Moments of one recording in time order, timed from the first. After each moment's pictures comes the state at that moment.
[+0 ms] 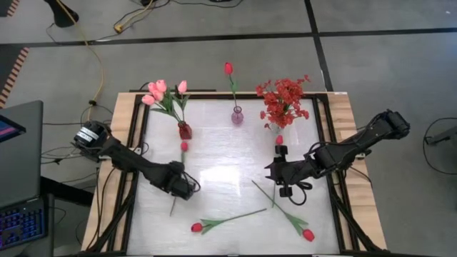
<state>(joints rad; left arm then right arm) -0.43 1.56 0.81 -0.78 -0.14 -1.72 0.42 1.23 0.91 -0.54 0.39 0.16</state>
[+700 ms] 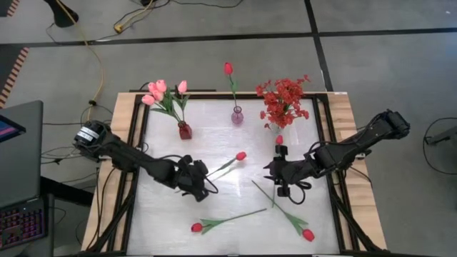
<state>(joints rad) -0.37 1.56 0.92 -0.49 -0.41 -0.81 0.42 1.23 0.91 -0.51 0.39 0.24</state>
